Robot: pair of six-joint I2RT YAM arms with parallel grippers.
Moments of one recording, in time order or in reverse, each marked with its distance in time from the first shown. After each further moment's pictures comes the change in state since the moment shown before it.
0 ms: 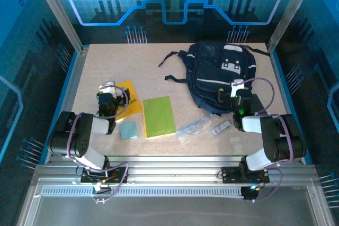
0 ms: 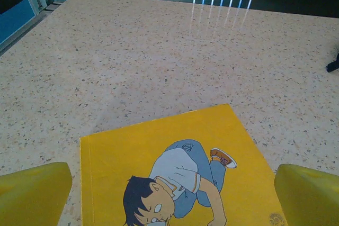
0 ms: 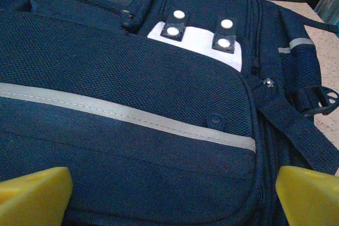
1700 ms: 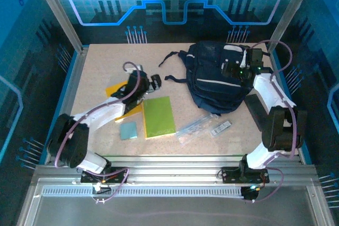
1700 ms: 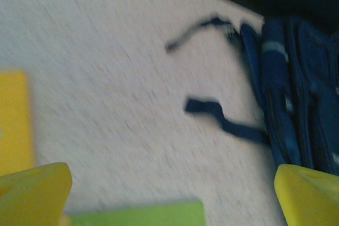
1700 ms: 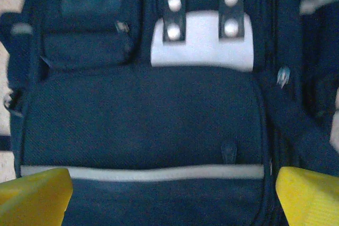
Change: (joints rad) left arm -0.437 -0.053 0.565 -0.906 -0.059 -0.568; right arm -0.130 0.127 0.855 -1.238 -0.262 0.324
